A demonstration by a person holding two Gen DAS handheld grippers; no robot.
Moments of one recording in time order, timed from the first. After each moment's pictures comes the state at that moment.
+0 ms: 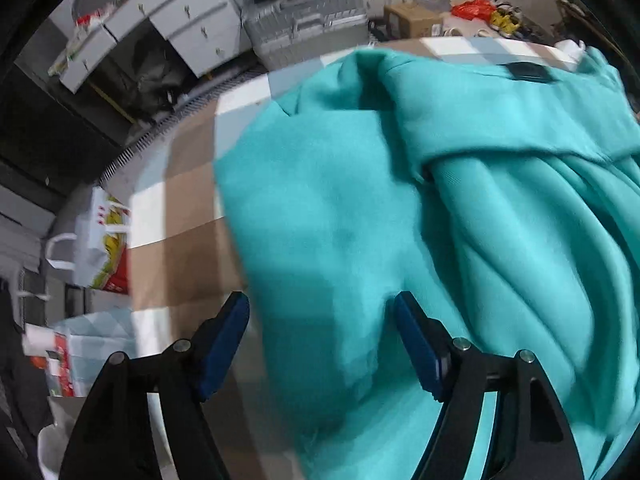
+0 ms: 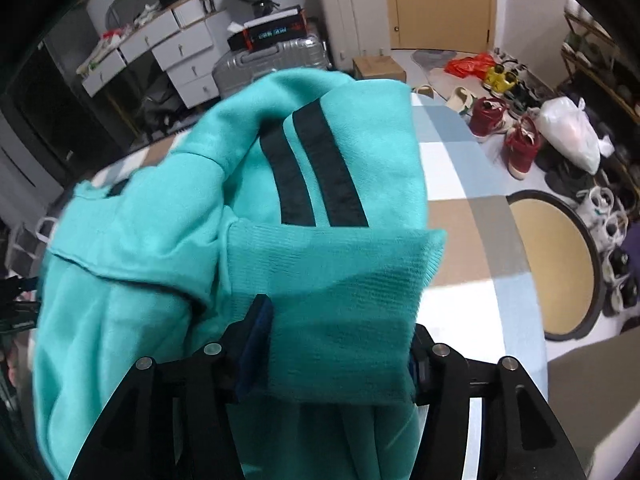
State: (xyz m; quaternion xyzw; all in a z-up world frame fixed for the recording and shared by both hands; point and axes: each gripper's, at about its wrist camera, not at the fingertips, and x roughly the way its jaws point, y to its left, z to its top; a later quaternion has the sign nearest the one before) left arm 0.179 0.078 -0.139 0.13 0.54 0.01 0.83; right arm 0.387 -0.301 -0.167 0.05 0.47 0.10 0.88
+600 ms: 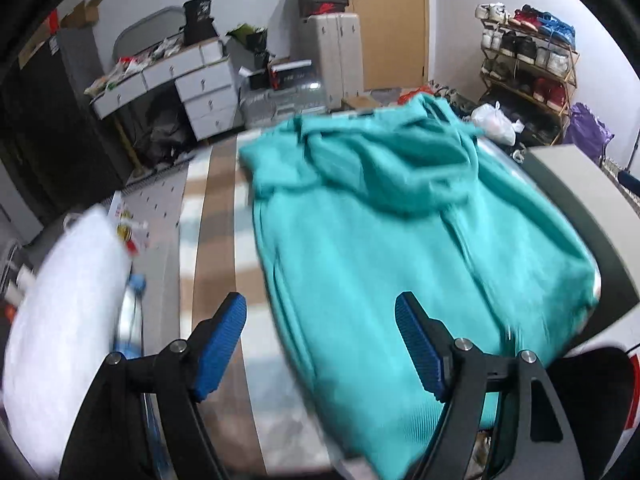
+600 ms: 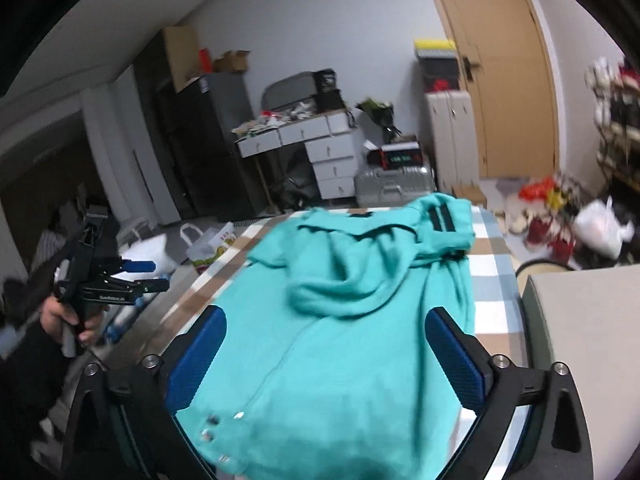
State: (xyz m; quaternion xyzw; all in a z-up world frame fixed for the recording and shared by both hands) left arm -0.078 0.099 -0.070 0.07 0.40 -0.06 0.91; right arm -0.001 -0.277 -0.046 0.03 0.23 0.28 0.93
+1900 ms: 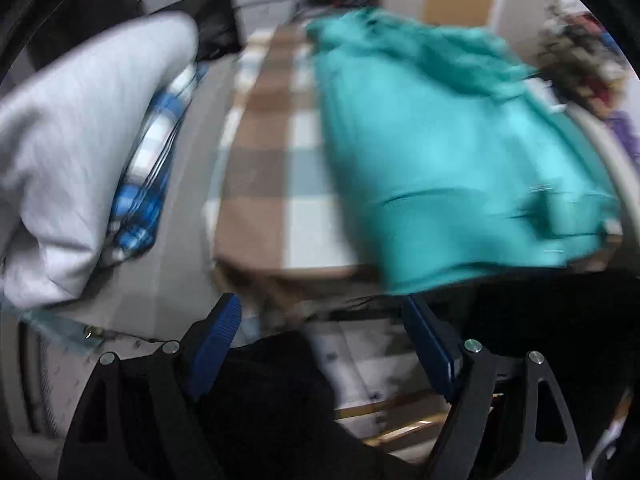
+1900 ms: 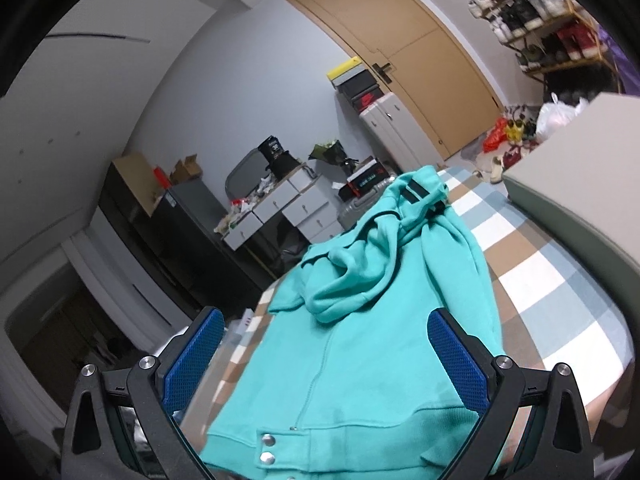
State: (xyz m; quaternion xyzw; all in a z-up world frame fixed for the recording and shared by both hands) left arm -0.160 0.134 -0.121 -0.02 0.50 -0.02 0.87; right arm -0.030 -0.326 -0.115 0.31 0.18 0.22 0.91
